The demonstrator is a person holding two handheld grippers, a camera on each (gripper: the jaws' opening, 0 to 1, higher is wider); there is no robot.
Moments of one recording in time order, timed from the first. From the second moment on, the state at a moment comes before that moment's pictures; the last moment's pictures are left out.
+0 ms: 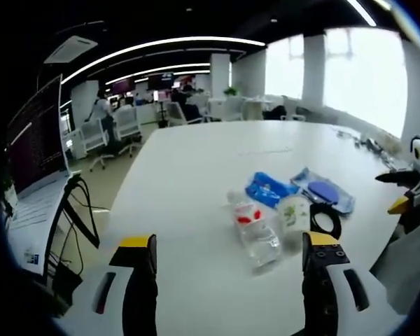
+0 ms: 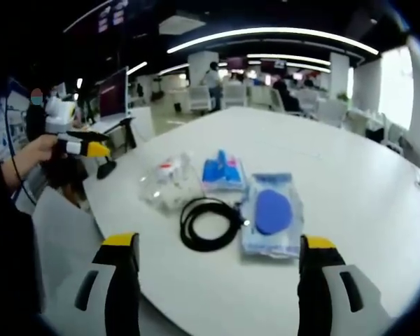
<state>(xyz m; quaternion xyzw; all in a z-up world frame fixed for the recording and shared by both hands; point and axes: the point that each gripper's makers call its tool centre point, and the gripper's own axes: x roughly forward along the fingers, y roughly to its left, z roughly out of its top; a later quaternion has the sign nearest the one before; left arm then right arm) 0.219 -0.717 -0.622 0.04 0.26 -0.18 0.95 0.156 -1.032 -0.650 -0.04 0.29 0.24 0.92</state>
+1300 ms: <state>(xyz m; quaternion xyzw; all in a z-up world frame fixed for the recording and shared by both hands) 0.250 -0.761 -0.666 0.05 0.35 -0.23 0.91 0.172 -1.014 -0.658 -0.04 0.28 0.26 0.92</state>
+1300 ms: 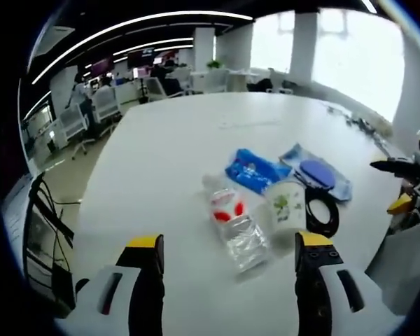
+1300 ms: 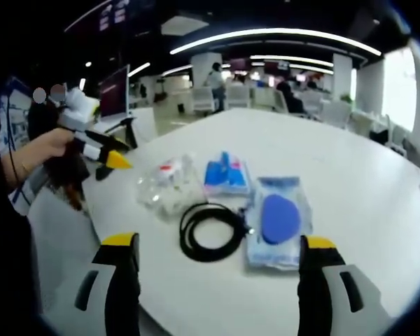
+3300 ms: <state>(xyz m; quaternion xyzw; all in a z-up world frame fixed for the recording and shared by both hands) 0.317 -0.804 -0.745 -0.01 0.50 -0.16 0.85 0.184 -1.012 -0.697 -0.02 0.32 0.25 0.91</state>
